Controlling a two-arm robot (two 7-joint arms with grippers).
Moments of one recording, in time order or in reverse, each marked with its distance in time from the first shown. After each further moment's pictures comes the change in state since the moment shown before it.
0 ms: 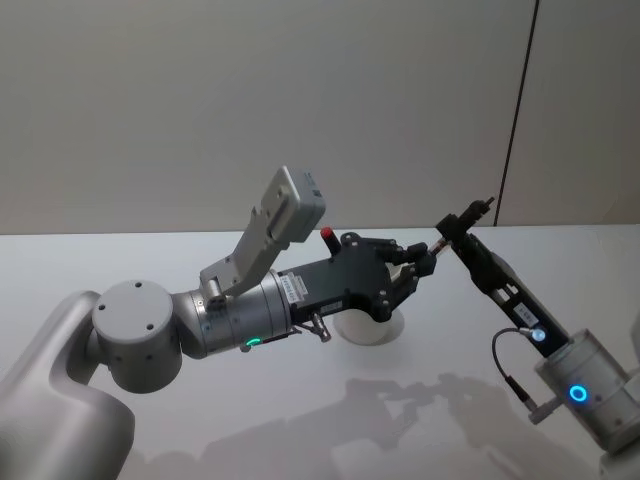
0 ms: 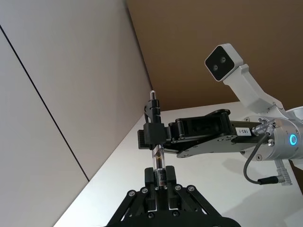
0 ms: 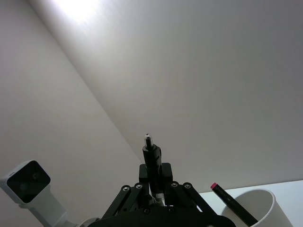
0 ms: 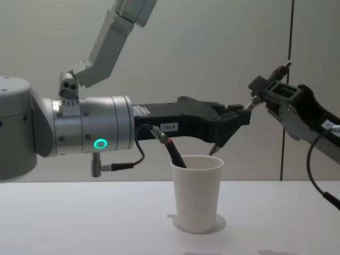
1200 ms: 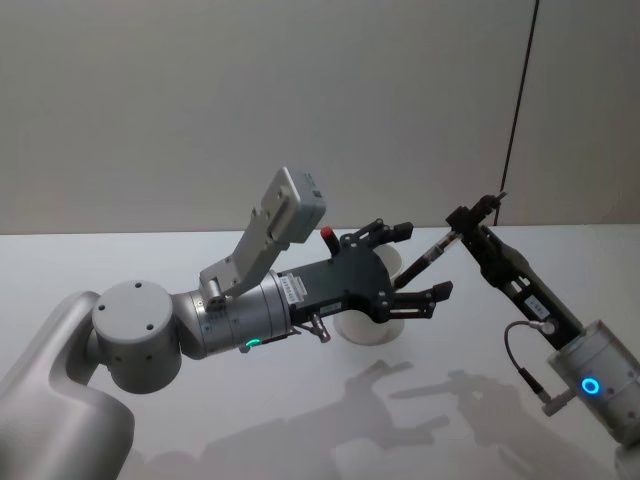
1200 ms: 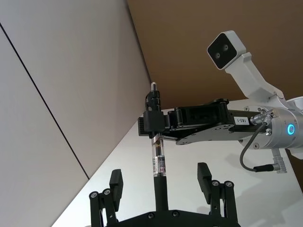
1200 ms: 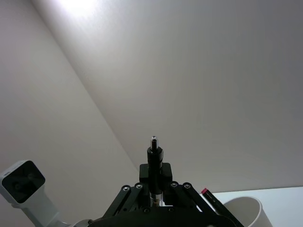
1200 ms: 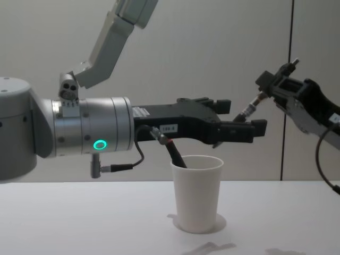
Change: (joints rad) left arm 0.000 0.000 0.000 0.001 0.002 0.002 0.001; right arm -0.002 0.027 0.007 -0.030 -0.037 -0.015 -0.031
